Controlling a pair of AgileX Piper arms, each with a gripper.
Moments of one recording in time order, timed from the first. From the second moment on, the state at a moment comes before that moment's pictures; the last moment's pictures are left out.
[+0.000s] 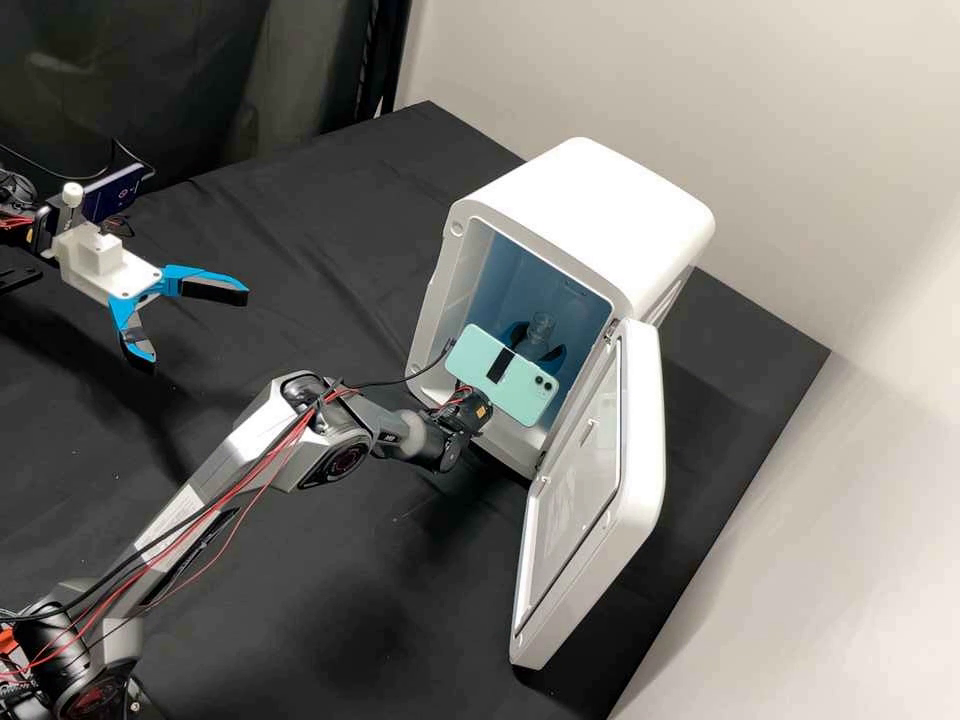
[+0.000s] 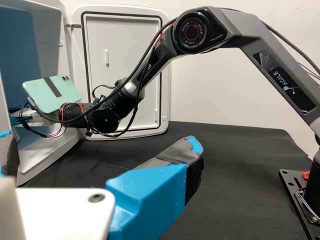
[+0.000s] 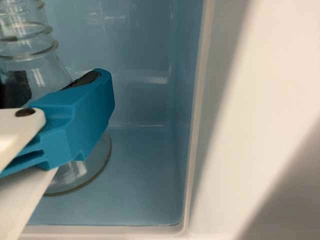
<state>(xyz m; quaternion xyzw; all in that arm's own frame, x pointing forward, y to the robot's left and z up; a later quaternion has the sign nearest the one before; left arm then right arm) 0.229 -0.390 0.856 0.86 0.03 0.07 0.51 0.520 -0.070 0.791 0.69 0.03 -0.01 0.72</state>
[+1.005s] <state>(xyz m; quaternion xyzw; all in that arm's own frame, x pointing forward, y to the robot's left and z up) 0.229 -0.390 0.856 0.86 0.03 0.07 0.51 0.520 -0.070 0.791 0.69 0.04 -0.01 0.72</state>
